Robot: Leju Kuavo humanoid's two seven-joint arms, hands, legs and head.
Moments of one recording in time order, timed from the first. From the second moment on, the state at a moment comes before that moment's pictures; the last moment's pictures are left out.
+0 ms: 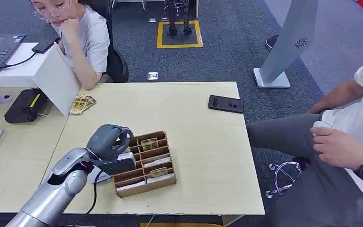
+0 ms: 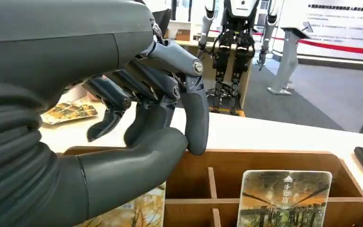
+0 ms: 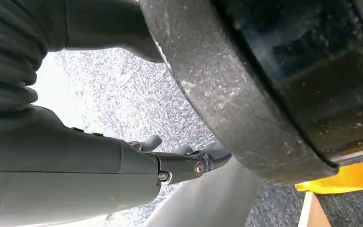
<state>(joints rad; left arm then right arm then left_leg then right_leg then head) -0.40 0.30 -0.58 -1.29 -0.84 0.06 -0.28 -0.02 0.02 0.17 -0.17 0.97 -0.16 -0.06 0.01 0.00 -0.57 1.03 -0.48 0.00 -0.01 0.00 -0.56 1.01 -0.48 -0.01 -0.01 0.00</state>
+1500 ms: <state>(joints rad) -0.38 0.30 -0.58 -1.32 -0.86 0.12 -0.29 -0.02 0.02 0.17 -0.17 0.98 -0.16 -0.06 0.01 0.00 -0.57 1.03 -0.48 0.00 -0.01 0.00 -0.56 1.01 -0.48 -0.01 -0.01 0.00</state>
